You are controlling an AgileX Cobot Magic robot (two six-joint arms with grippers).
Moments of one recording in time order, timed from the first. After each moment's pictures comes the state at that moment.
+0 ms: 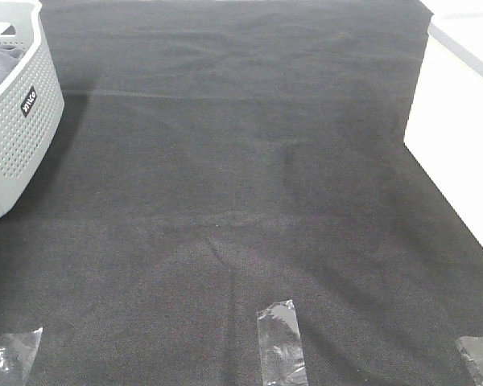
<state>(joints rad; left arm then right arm) 0.14 2.31 -2.25 0.25 1.11 1.16 0.01 0.00 -0.46 0.08 1.12 -0.09</state>
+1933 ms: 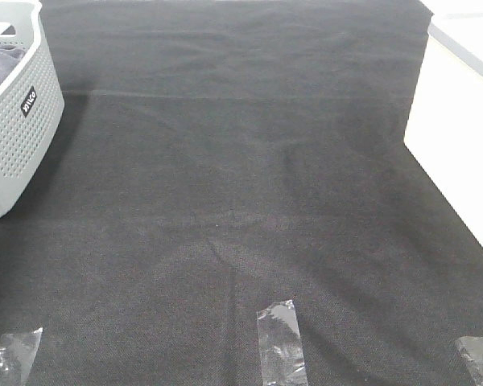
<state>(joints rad) 0.11 2.25 -2.25 0.23 1.15 1.01 0.01 0.00 -0.46 0.08 1.12 -0.09</state>
